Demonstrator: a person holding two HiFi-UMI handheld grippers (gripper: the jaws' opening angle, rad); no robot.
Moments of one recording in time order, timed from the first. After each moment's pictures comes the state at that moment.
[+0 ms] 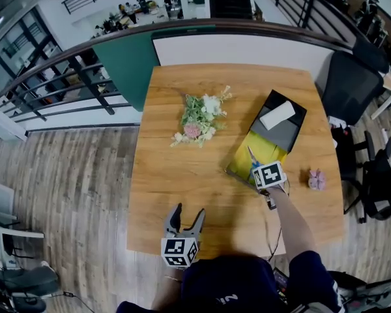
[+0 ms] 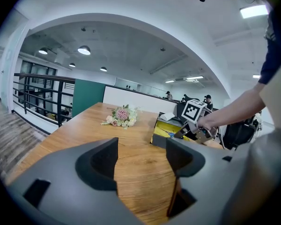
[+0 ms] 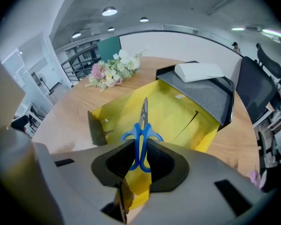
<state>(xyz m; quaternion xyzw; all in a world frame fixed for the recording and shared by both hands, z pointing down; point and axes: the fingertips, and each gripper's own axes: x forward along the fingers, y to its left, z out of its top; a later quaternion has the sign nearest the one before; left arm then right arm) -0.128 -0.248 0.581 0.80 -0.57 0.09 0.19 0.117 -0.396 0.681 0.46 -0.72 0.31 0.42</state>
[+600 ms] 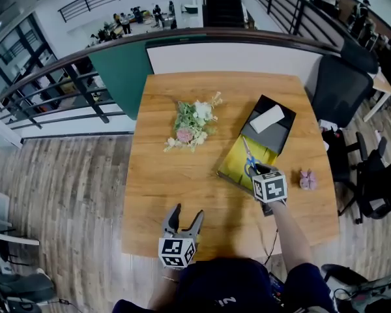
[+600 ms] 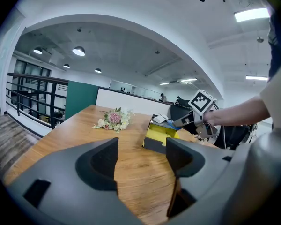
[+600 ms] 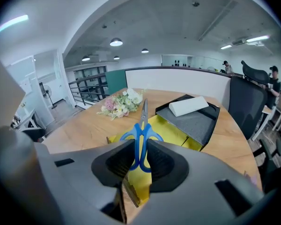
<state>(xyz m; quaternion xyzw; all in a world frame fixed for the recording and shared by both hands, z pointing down) -0.107 -0.244 0.570 0.82 -0.54 0.08 0.17 0.114 -0.386 0.594 0.51 -0.78 0.23 0.29</state>
